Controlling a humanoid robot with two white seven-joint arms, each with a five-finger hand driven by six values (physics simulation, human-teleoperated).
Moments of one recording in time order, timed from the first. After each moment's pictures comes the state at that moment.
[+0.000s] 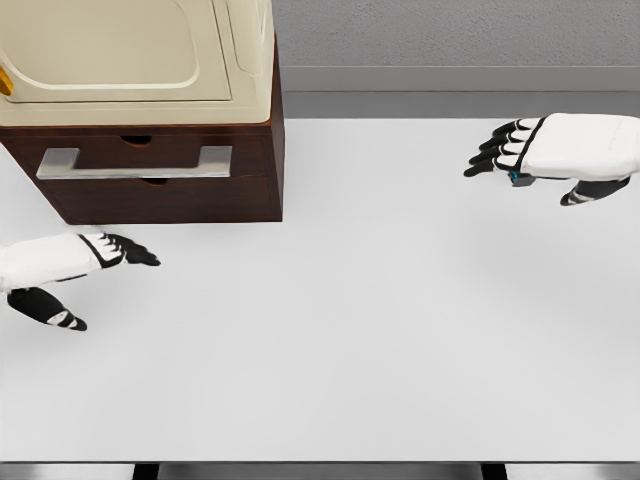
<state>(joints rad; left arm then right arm) -0.25 1.16 -0.51 -1.66 0.02 -0.61 -0.48 -0.91 -1.12 0.80 -1.64 0.20 -0.61 0.61</state>
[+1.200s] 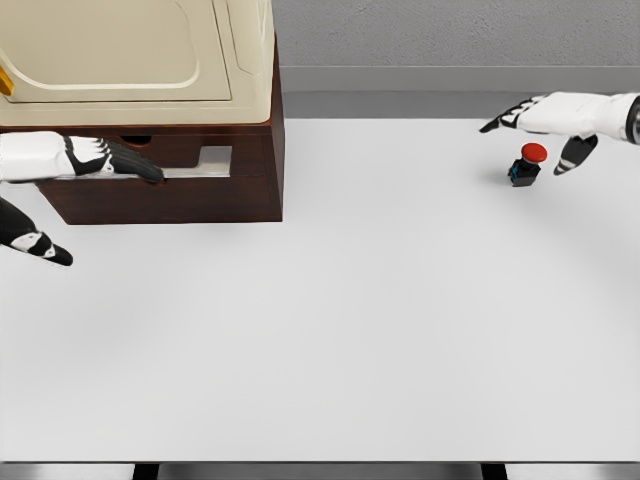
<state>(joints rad) -1.22 1.35 -1.23 -1.76 0.56 -0.55 -0.61 -1.02 -0.73 0.79 -0.94 0.47 -0.61 0.61</state>
